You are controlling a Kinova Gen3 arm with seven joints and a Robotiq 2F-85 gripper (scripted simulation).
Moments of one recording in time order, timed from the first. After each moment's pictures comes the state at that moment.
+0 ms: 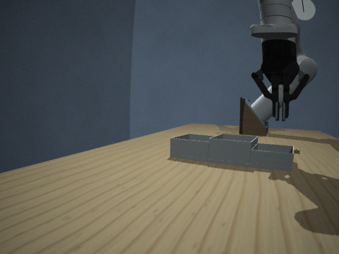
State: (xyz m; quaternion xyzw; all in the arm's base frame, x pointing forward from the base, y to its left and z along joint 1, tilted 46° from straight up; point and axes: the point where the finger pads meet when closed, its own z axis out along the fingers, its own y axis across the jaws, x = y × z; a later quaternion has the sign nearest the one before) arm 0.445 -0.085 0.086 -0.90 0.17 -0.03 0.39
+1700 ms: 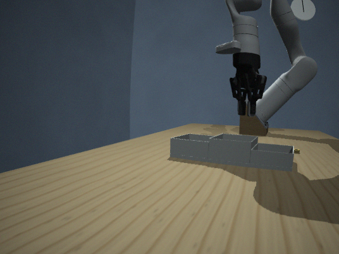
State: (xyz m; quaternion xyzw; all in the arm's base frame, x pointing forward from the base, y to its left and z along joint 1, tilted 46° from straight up) arm 0.320 -0.114 0.018 -0.80 0.46 0.08 0.37
